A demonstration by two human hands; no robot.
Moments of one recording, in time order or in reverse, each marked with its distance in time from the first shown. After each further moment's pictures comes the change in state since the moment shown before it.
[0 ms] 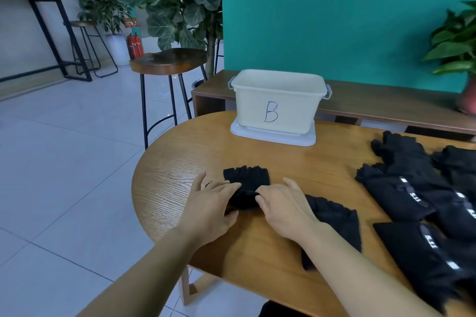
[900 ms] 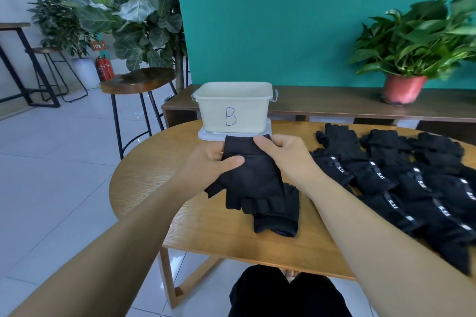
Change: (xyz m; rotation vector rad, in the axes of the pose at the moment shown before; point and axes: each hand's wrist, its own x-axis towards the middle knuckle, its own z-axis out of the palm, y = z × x) left_hand 0.020 0.107 -0.100 -1.089 -0.119 -0.084; right_hand -0.076 0.041 -0.097 1.296 0.366 0.221
